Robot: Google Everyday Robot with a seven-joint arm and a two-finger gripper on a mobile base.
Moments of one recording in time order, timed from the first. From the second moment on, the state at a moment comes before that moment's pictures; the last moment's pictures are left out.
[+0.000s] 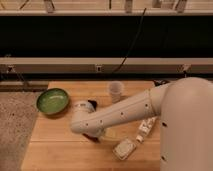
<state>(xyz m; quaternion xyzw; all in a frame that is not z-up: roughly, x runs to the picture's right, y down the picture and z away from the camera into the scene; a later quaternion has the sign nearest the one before) -0.015 0.253 0.769 -0.31 -0.07 -0.62 0.72</state>
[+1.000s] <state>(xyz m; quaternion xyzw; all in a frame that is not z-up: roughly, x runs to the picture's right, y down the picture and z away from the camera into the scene) -0.035 0.219 0.718 -0.23 -0.16 -0.61 0.74</state>
